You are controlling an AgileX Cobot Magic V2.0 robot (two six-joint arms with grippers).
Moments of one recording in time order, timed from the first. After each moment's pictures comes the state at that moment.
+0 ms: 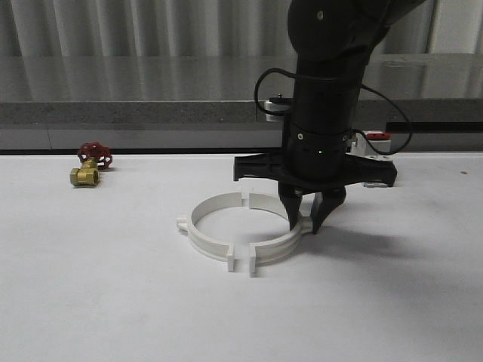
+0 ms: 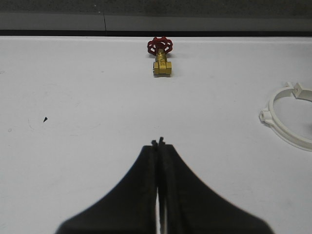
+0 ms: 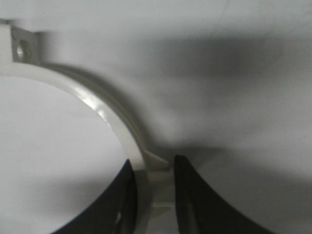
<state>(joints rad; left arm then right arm) -0.23 0.49 -0.44 0.14 0.51 -0.27 0.53 2.04 -1.41 -0.16 0.73 0.75</state>
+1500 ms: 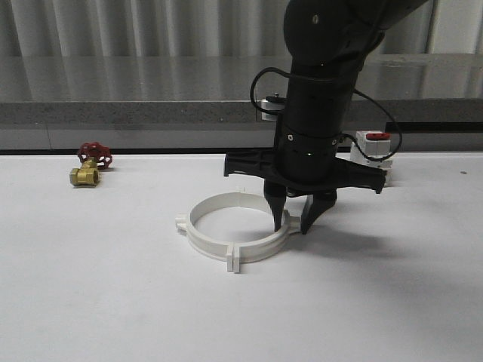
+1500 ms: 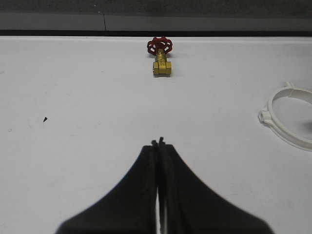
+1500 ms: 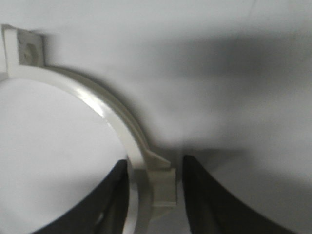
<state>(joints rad) -0.23 0.49 -0.44 0.14 0.51 -0.27 0.54 2.05 -1.41 -0.13 0.69 0.79</state>
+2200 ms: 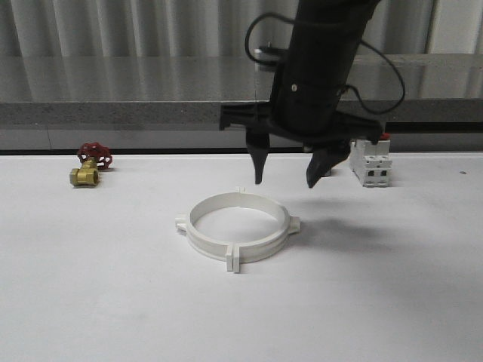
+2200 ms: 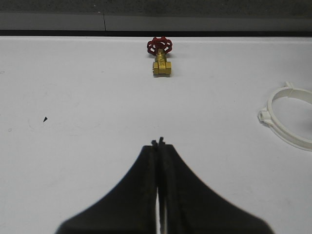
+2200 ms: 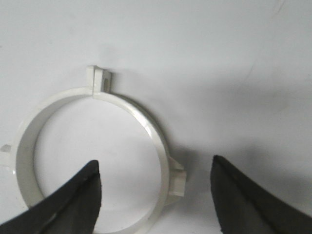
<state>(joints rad) -0.23 0.49 -0.44 0.14 0.51 -0.27 0.52 1.93 -1.45 -0.12 0.71 0.63</state>
